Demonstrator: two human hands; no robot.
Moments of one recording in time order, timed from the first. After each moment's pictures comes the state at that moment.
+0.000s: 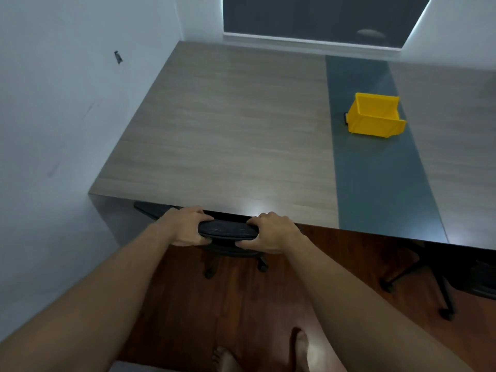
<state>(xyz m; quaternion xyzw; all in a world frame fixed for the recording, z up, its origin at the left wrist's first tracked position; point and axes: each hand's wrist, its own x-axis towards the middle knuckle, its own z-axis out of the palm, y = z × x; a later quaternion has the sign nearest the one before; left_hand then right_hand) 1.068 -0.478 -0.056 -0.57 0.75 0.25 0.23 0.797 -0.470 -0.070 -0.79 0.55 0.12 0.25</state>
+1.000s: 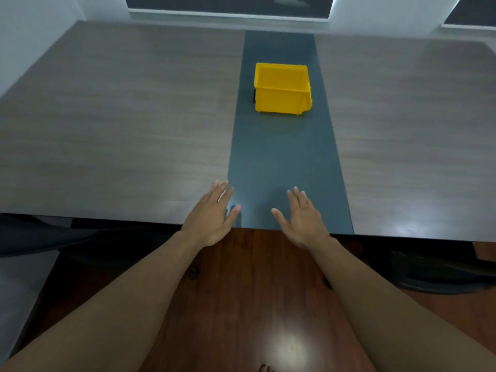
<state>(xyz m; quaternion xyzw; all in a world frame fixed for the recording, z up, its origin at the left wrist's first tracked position) 0.589 -0.529 -0.209 -0.58 0.78 0.22 -0.05 0.317 -0.510 -0.225 -0.68 0.70 -0.05 0.23</state>
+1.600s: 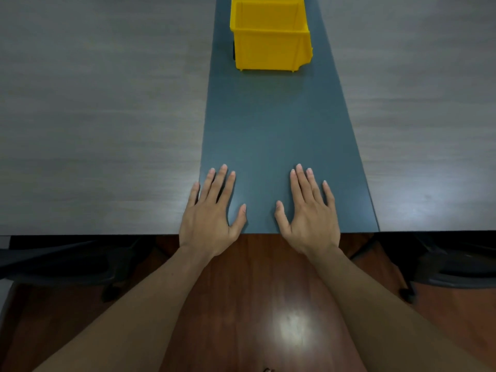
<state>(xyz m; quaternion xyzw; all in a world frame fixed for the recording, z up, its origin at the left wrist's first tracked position) 0.530 -0.567 -0.340 -0.60 0.80 0.02 -0.08 0.292 -0.541 -0.346 -0.69 0.72 -0.09 0.00</state>
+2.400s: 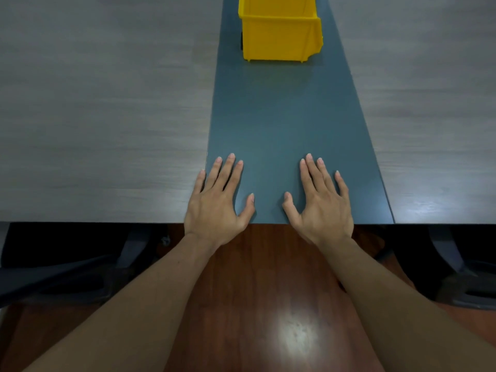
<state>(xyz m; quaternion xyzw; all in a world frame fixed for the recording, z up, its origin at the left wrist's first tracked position) 0.524 -0.627 -0.347 -0.60 0.79 -0.01 -0.09 0.289 -0.600 -0.349 -0.68 0.73 -0.10 -0.03</state>
